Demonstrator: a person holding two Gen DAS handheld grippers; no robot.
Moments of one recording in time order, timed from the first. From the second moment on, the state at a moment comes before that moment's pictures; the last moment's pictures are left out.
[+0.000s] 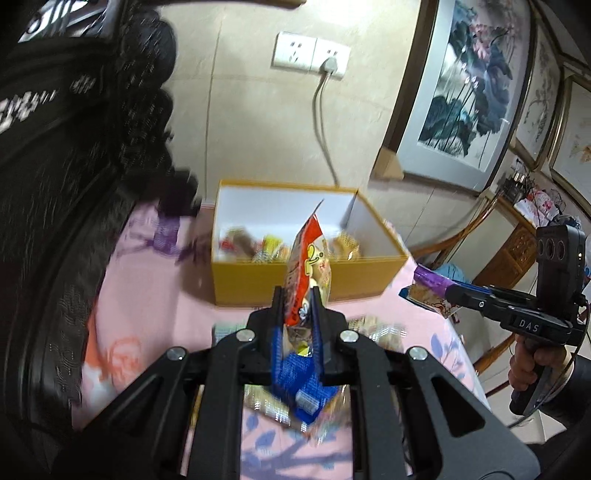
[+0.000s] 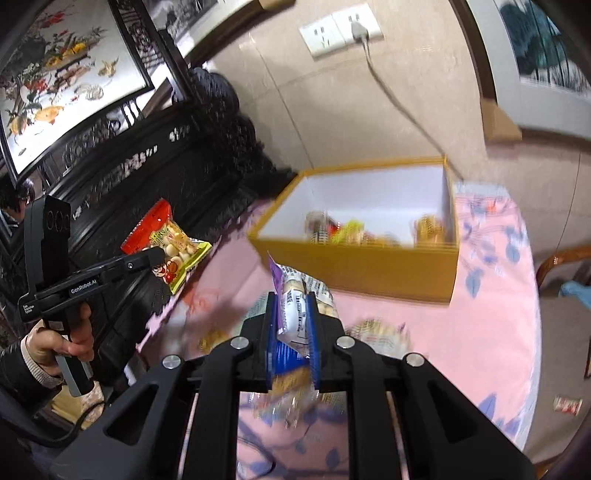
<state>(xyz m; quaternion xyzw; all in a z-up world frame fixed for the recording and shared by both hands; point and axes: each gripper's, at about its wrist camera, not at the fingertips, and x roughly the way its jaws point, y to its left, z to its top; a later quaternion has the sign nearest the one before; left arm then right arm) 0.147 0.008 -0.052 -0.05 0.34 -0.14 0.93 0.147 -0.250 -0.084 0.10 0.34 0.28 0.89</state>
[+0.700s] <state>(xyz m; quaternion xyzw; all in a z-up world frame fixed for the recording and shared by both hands) 0.325 -0.026 -0.029 -0.07 0.31 -0.14 0.94 0.284 -0.244 -0.040 0.06 0.25 0.22 0.94</state>
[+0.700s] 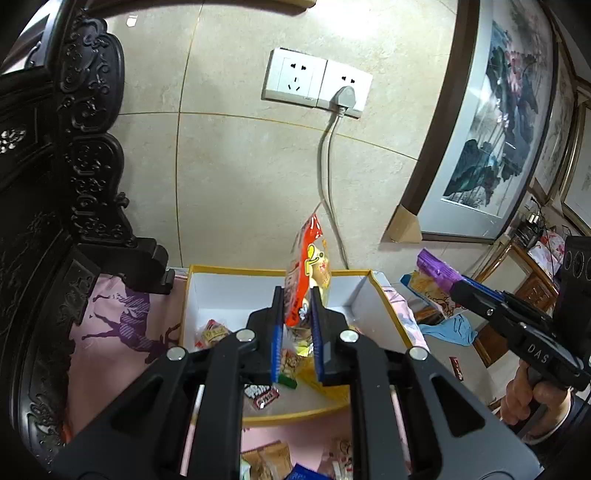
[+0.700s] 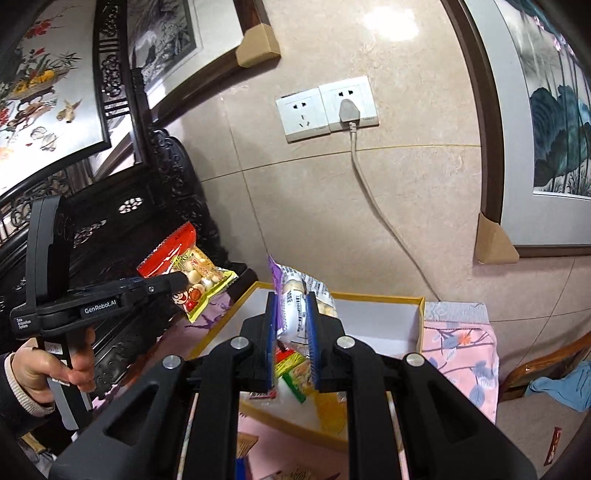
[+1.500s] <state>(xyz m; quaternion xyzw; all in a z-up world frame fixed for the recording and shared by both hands) 0.212 0.012 -0.075 -0.12 0.36 -0.07 0.92 0.189 -0.288 -0.104 0.07 0.34 0.17 0.92</state>
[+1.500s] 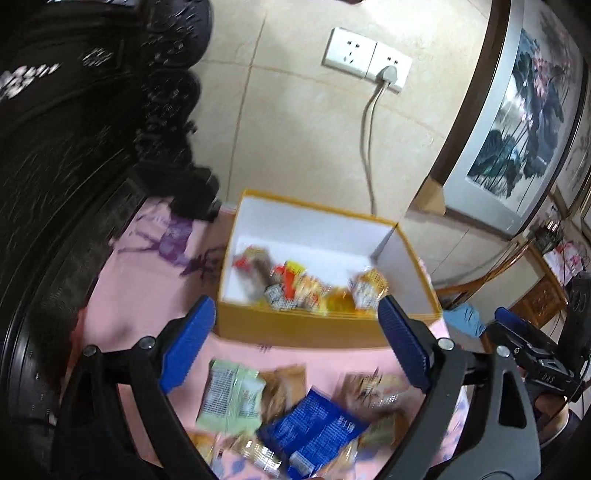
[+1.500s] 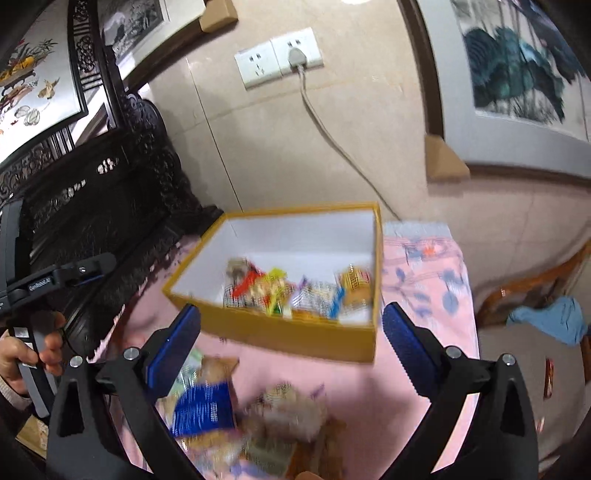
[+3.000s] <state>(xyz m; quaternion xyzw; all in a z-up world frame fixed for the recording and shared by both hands) 0.135 0.014 -0.231 -0.16 0.55 0.05 0.82 0.104 -0.225 -0.249 -0.23 0.45 0.36 0.78</state>
